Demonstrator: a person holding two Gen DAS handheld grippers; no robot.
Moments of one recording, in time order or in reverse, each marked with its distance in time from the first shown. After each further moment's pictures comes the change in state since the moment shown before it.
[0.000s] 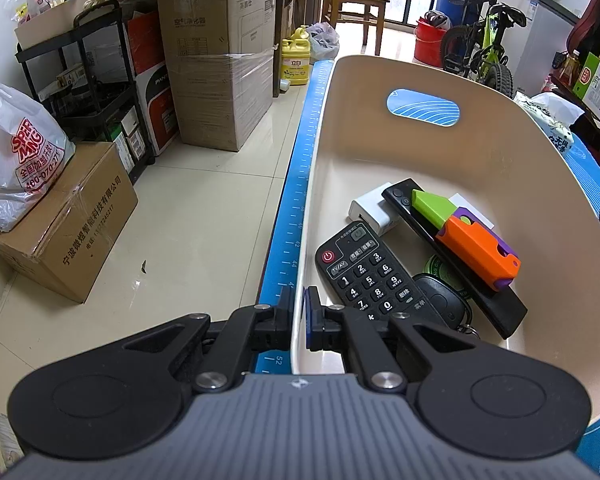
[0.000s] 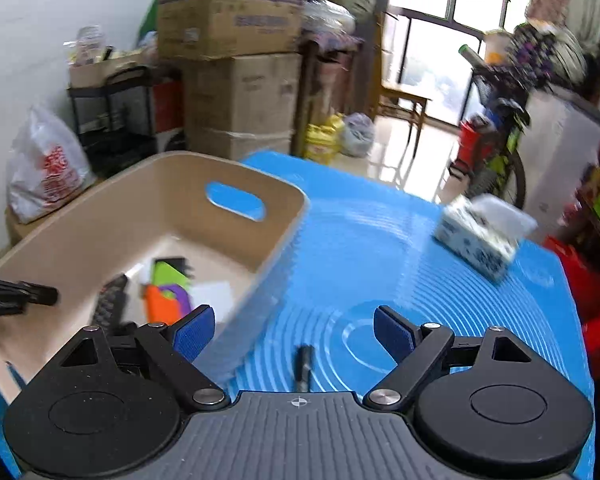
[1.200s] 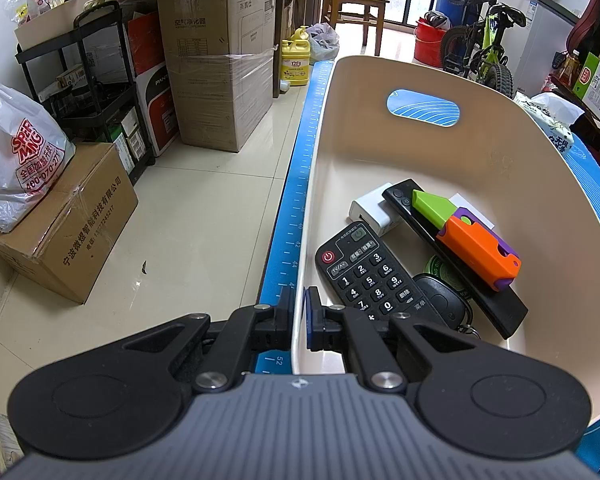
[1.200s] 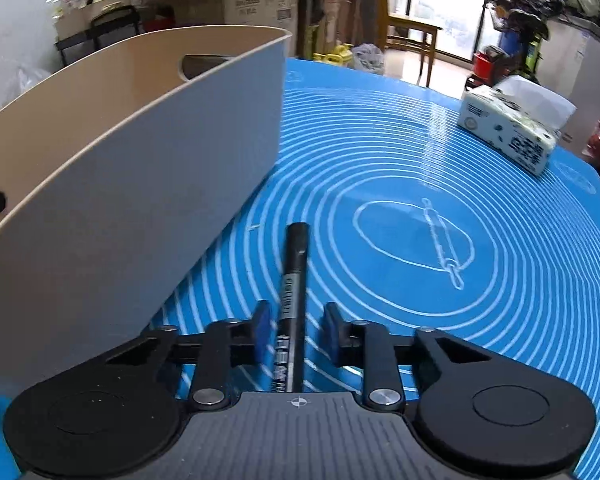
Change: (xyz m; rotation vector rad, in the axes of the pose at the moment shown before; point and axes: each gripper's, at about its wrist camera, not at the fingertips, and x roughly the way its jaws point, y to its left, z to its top) left arm 0.000 0.001 0.000 -0.001 0.000 -0.002; right arm 0.076 -0.013 -0.072 0.027 0.179 0.063
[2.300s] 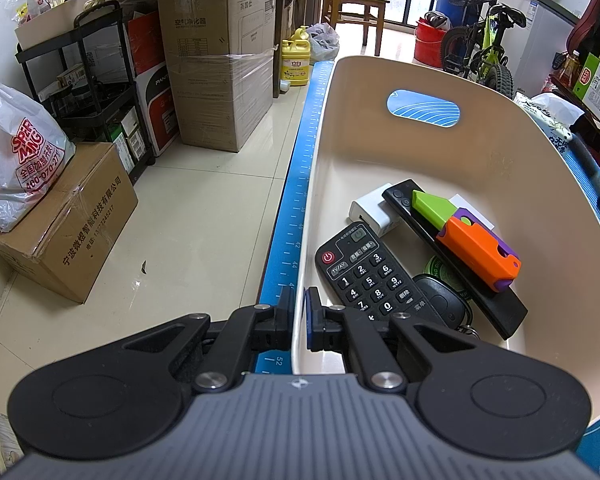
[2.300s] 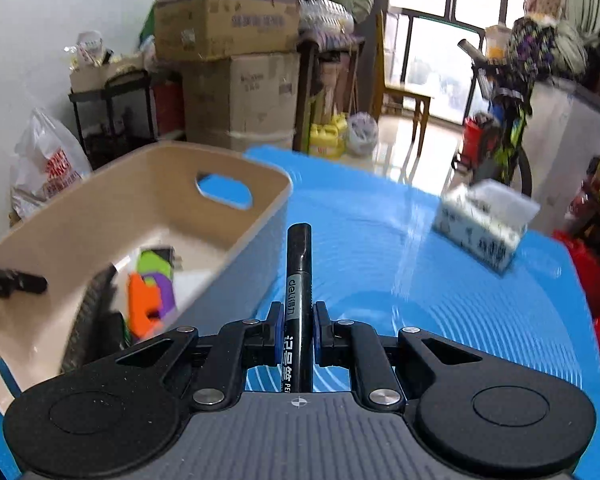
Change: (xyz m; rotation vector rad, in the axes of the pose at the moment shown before) left arm 0.000 0.001 0.000 0.000 0.000 0.000; right arm -0.077 0.007 0.049 -0.038 -0.202 -0.031
